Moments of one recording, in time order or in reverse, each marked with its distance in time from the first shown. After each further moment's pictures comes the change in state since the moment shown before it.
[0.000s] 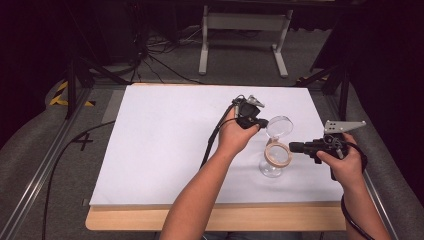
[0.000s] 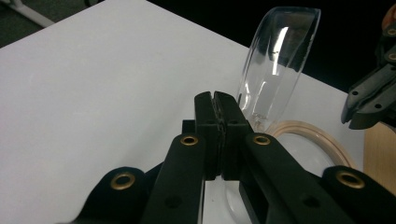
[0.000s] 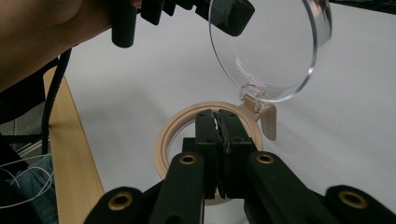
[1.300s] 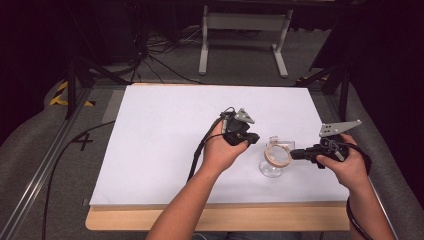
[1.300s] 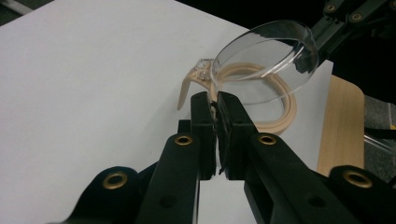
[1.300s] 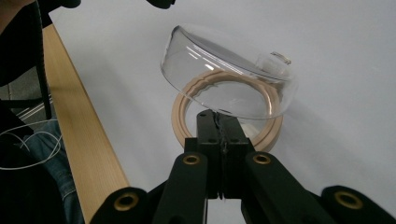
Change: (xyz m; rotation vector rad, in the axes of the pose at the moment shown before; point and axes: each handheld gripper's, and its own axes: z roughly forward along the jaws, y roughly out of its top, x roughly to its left) left arm -0.028 -0.034 -0.051 0.047 -0.010 0.043; right arm 0.016 0.007 -0.003 0.174 -0.008 -0.008
